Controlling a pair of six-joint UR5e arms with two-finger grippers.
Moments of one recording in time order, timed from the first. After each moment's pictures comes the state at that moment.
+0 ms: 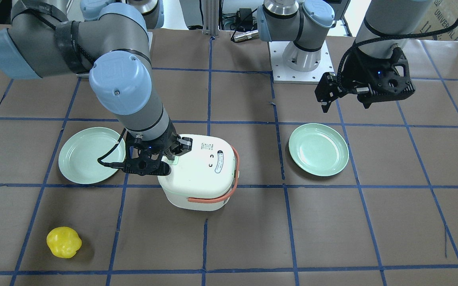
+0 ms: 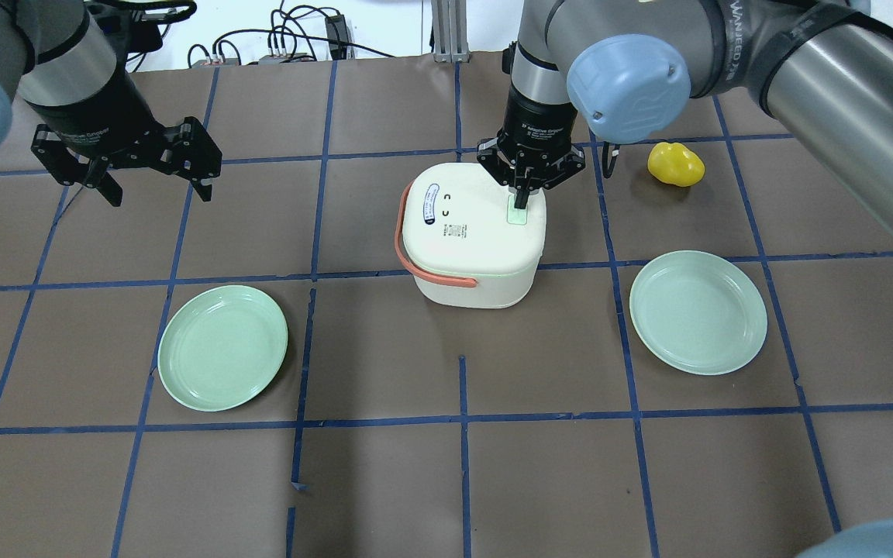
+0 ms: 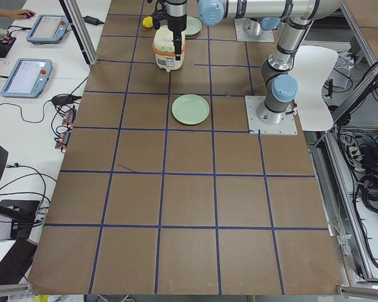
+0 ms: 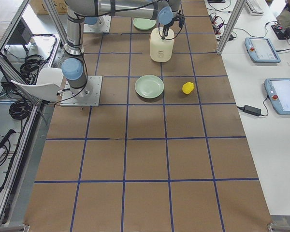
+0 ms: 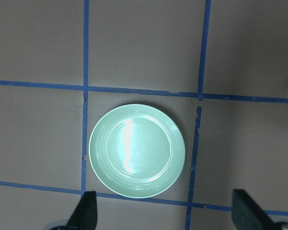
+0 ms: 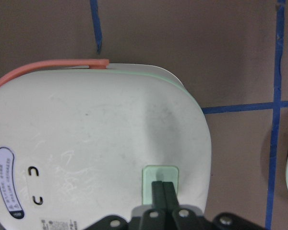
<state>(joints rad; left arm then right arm) -1.50 -1.56 -1.59 -1.55 1.67 0.00 1.78 -1.22 1.44 -1.69 -1.45 0.29</state>
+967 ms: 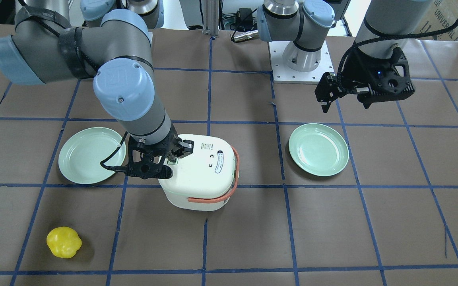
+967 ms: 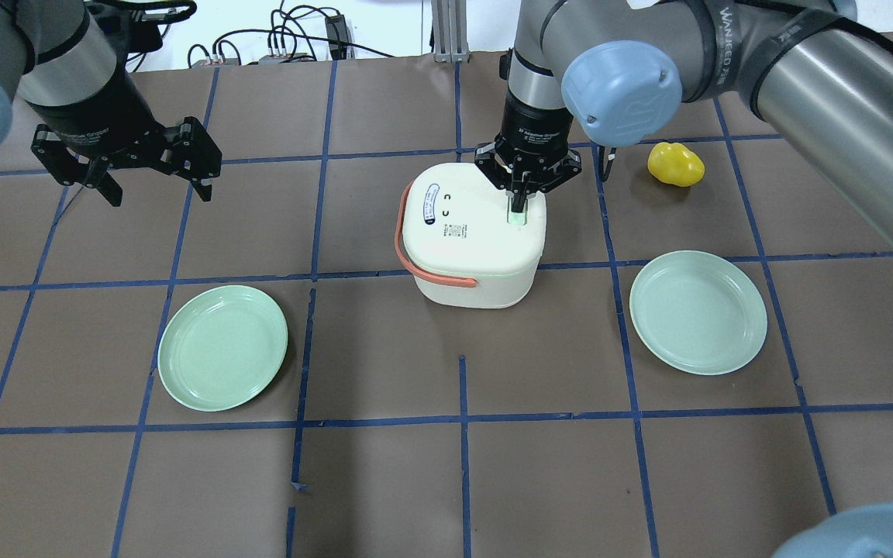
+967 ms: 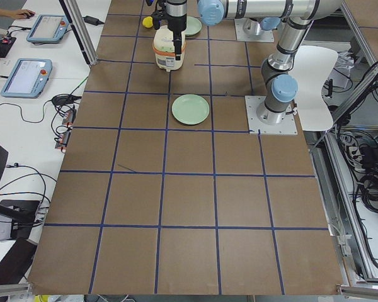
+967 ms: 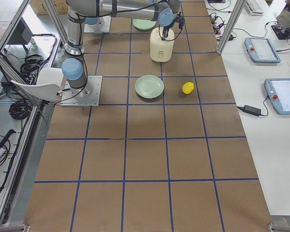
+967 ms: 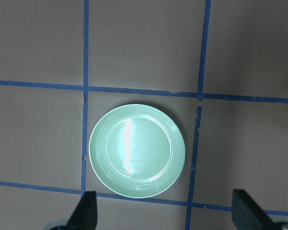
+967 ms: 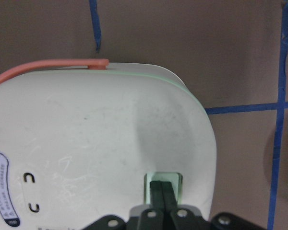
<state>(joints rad) -1.50 -1.56 -1.59 -1.55 1.67 0.00 1.78 -1.21 1.44 -1.69 -1.45 0.29</state>
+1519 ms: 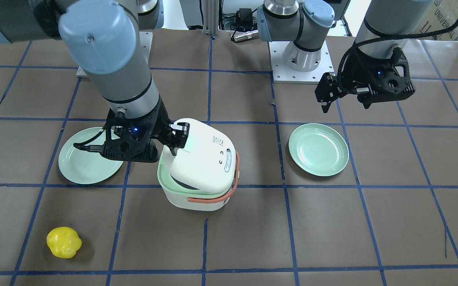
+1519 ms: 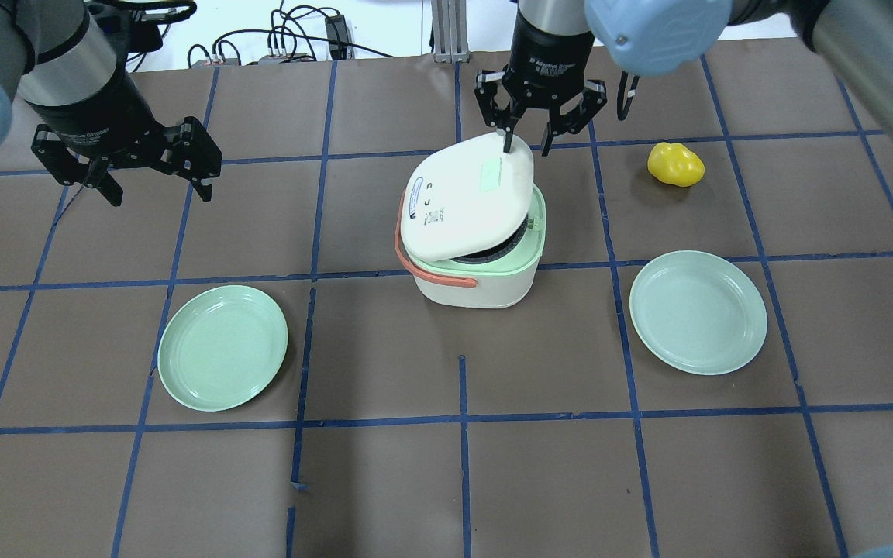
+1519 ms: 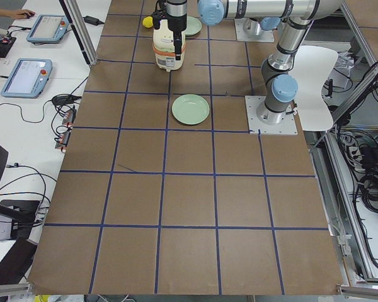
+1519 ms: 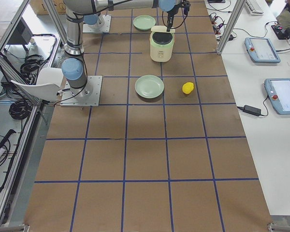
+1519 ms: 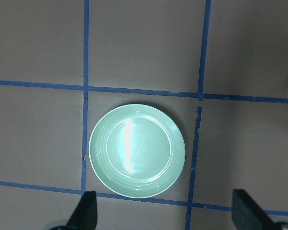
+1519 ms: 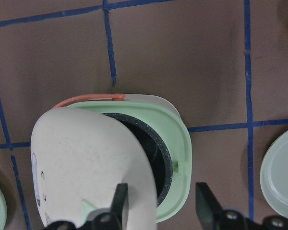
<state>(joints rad) -1.50 -1.56 -1.59 -1.55 1.67 0.00 1.76 -1.25 1.25 -1.58 -1.48 0.29</state>
